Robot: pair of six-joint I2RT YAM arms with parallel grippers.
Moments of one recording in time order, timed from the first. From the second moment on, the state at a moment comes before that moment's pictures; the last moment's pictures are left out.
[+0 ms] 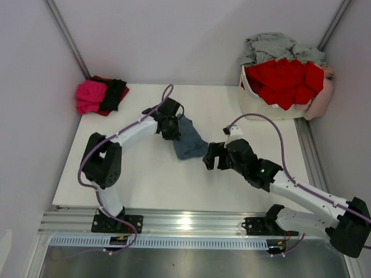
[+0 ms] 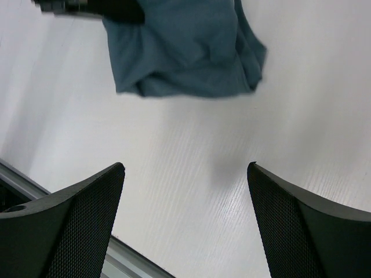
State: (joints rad) left arm -0.55 1.79 1.35 -0.62 -0.03 -0.62; right arm 0.84 1.02 0.73 -0.26 0.19 0.54
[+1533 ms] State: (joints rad) left arm 0.07 2.08 2.15 -0.59 0.15 -0.42; right arm 0.89 0.91 0.73 -0.35 0.21 0.62
